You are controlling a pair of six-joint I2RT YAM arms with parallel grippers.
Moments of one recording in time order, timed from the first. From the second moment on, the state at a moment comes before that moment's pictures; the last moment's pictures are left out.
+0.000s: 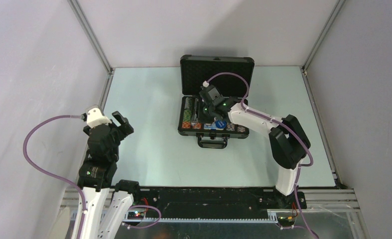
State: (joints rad) left arm -0.12 0.49 0.80 -0.62 -0.42 -0.36; right arm 0.75 1.84 1.42 -0.38 -0.08 0.72
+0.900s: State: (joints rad) left arm -0.12 0.49 0.80 -0.62 -0.41 -0.36; right arm 0.74 1.90 1.42 -0.38 -0.09 0.73
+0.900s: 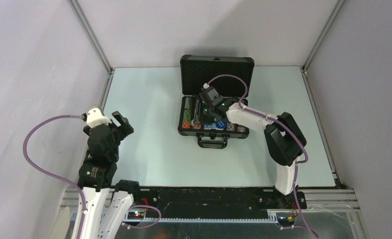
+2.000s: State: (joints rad) left arm -0.12 0.49 0.80 -0.62 -0.41 -0.36; right arm 0.75 1.96 1.45 -0.33 -0.11 0.72
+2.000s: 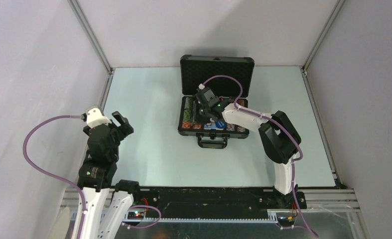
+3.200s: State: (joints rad) left arm -0.12 0.48 0.80 -0.62 -0.41 -0.36; right arm 0.43 1.29 1.08 -0.49 -0.18 0.07
